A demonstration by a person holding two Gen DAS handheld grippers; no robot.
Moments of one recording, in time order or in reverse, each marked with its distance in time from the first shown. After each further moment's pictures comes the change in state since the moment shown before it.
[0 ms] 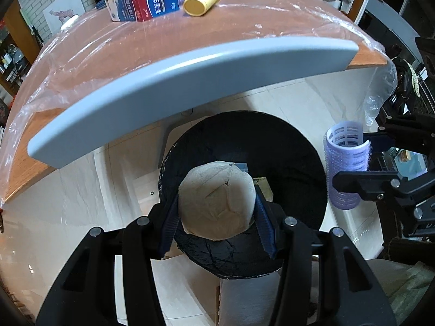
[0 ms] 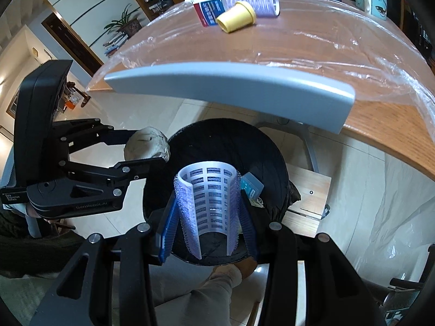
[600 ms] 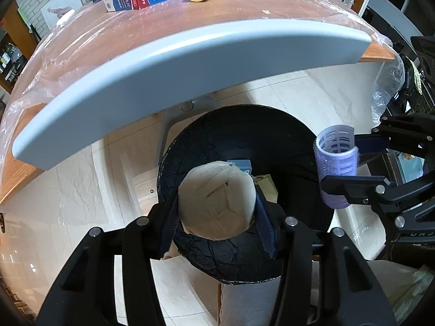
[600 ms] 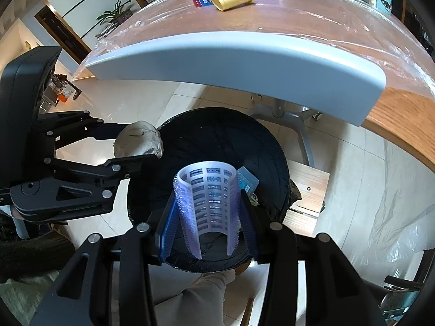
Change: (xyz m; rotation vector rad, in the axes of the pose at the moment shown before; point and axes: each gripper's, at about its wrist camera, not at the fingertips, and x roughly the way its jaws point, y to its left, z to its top) left arm 0.014 0.001 0.004 -0.003 0.023 0.015; right arm 0.023 0.000 0.004 -0.002 0.034 -0.051
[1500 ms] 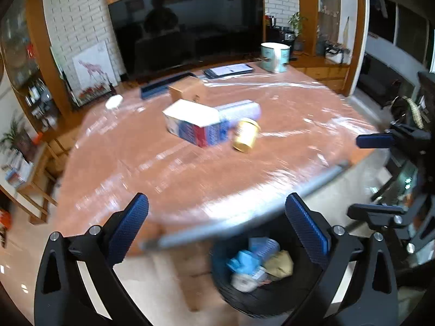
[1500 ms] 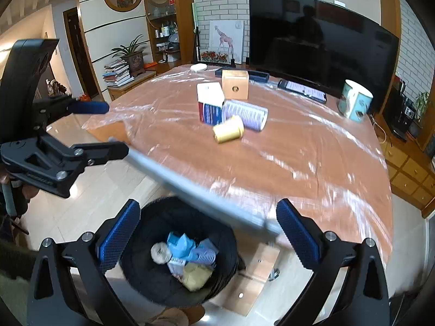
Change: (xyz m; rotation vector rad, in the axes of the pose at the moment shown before) left arm -0.119 0.039 0.049 -0.003 -0.394 0.092; right arm -0.100 0.021 0.053 -0.209 -0.342 -0.155
